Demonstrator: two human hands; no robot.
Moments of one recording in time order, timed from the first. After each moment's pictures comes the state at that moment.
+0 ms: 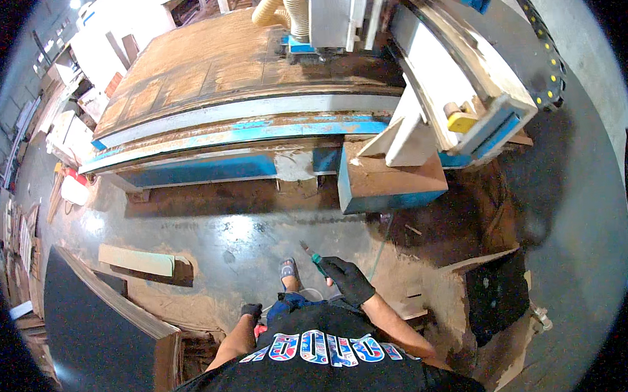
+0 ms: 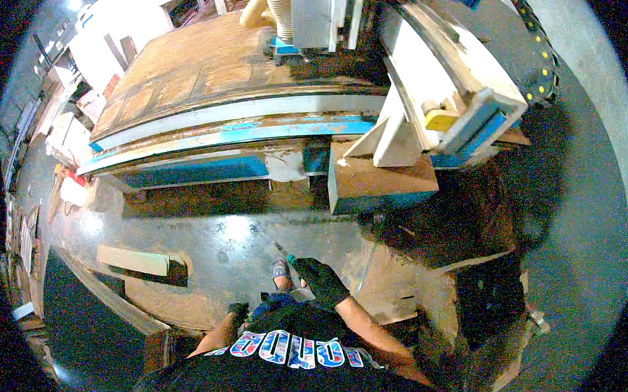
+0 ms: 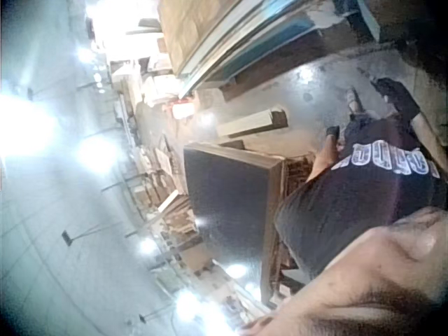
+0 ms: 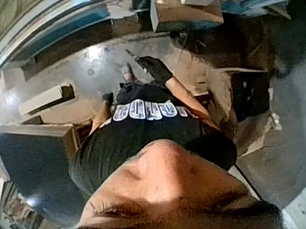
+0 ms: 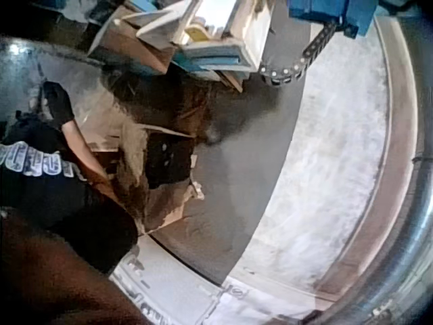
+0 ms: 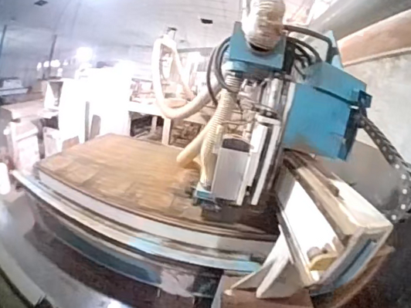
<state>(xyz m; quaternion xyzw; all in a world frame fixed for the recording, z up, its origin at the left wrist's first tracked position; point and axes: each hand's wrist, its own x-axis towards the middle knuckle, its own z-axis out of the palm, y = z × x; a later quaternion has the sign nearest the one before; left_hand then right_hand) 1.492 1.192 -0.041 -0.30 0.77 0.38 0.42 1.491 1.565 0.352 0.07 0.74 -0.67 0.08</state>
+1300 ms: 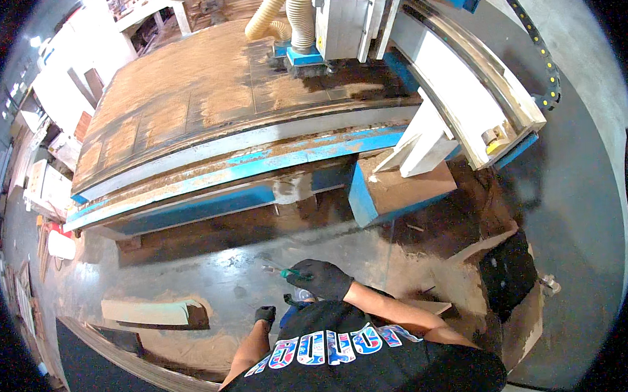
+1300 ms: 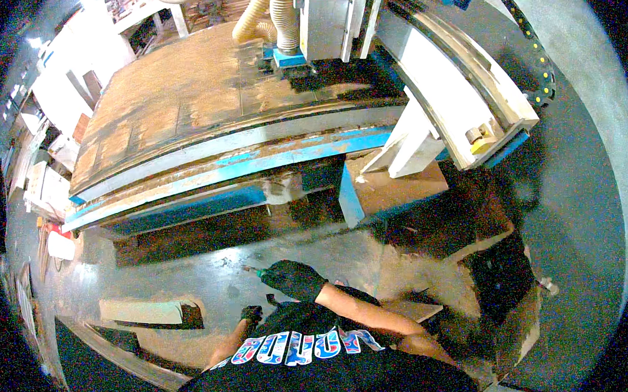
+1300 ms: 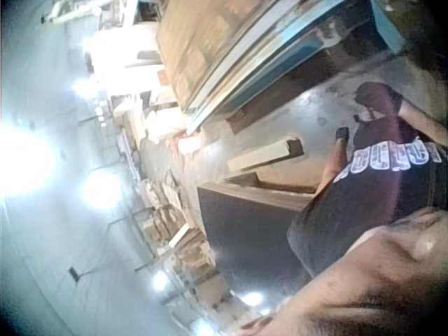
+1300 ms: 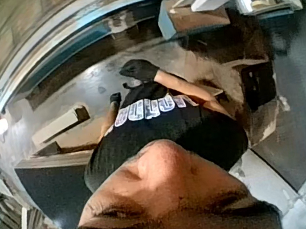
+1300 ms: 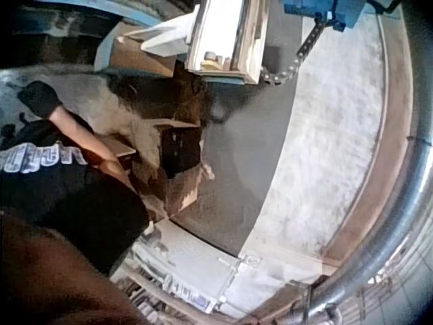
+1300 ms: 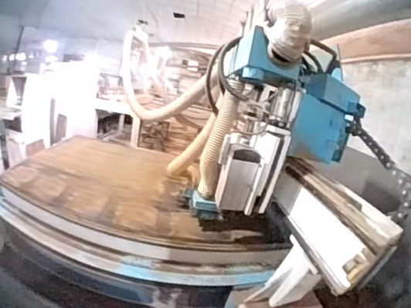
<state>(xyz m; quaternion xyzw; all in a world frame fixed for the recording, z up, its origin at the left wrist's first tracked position) 1.314 1.165 0.003 -0.18 0.78 0.45 0.40 1.310 1.447 0.370 -0.07 0.87 -0.47 0.12</state>
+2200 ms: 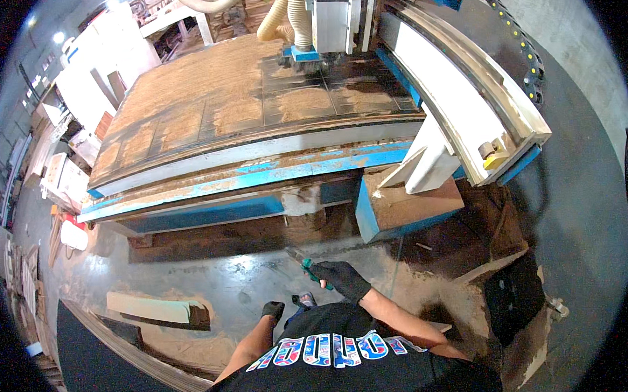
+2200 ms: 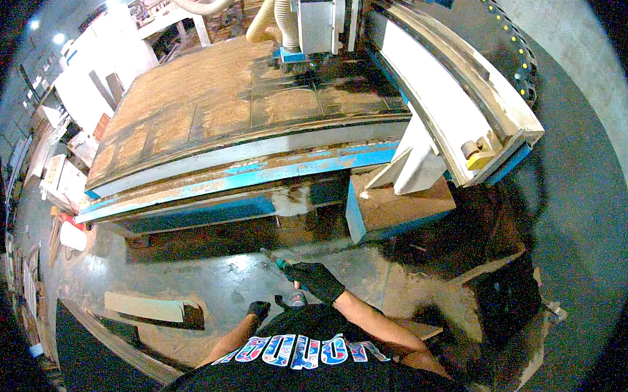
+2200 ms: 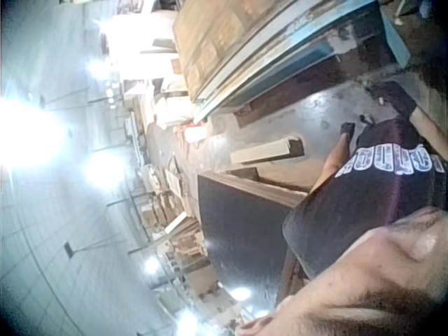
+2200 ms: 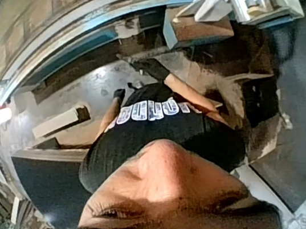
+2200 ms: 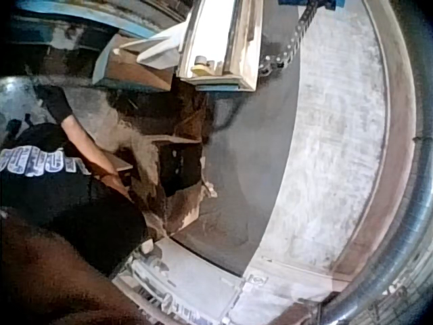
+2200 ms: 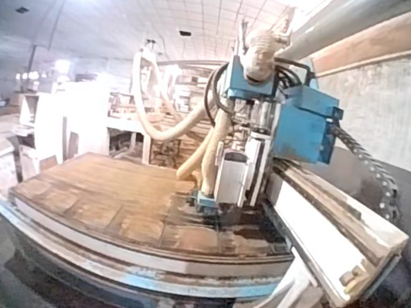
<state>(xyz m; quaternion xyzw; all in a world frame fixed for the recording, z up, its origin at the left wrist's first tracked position) 1.299 1.226 0.026 -0.13 0.83 0.39 0.39 1.333 1.510 0.356 0.04 0.69 -0.71 0.10</state>
